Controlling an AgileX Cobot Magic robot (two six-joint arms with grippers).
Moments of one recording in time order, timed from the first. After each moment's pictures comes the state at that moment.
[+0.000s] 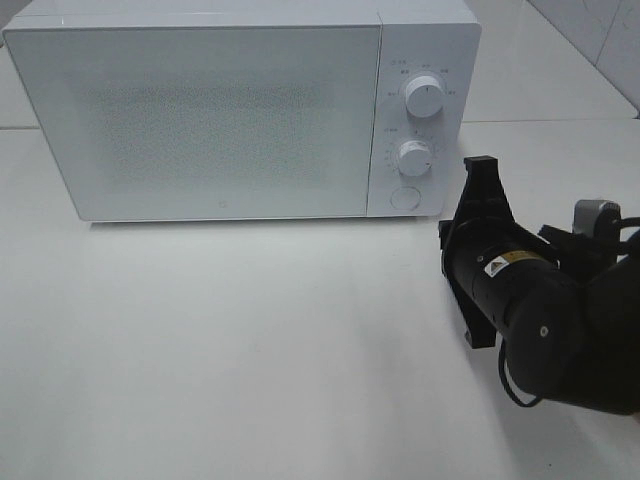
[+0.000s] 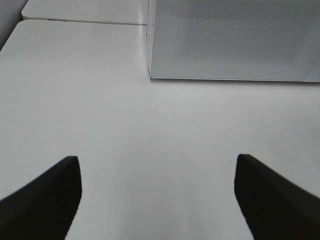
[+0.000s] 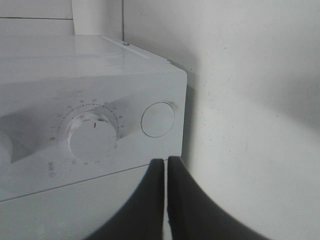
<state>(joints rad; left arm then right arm) 0.00 -0.01 -0.52 -0.12 1.07 0.04 0.77 1.84 -0.49 0.85 -0.99 1.21</state>
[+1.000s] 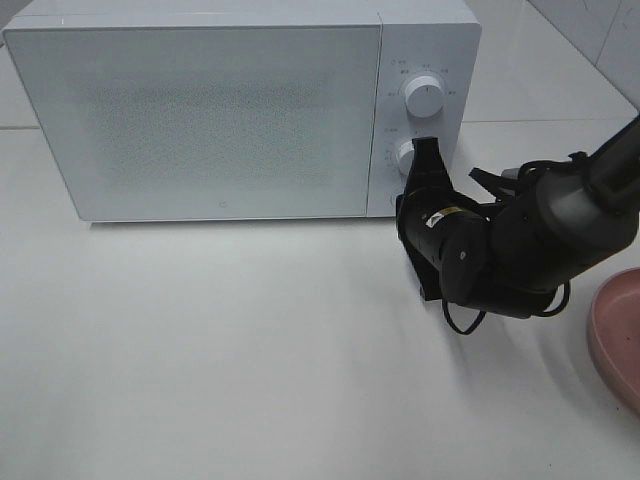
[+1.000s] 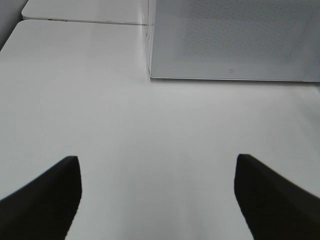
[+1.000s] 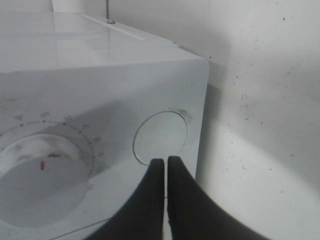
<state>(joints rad) 0.00 -0.01 -0.52 -0.12 1.07 0.04 0.61 2.08 -0.80 0.66 -0.86 1.23</state>
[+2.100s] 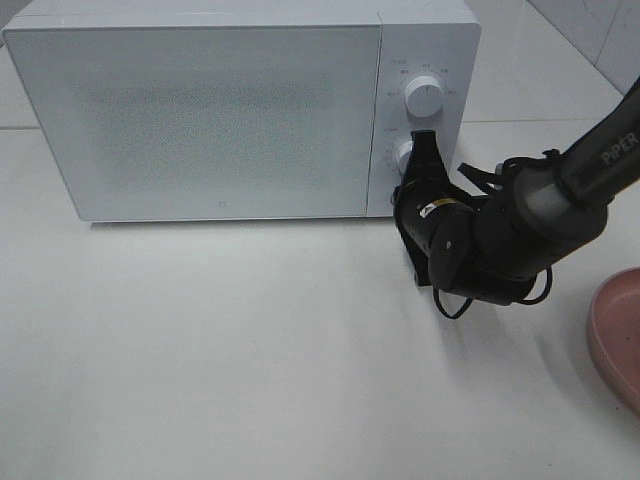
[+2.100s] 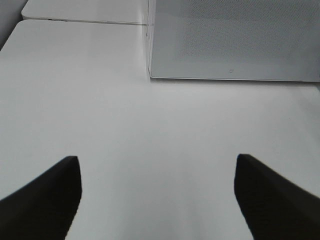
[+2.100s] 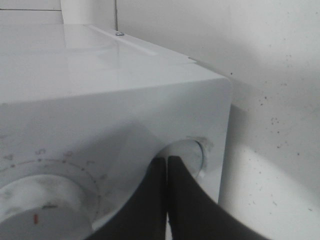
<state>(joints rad) 0.00 -0.01 -0.52 -0.12 1.07 0.04 0.57 2.15 -0.88 0.65 -0.88 1.24</state>
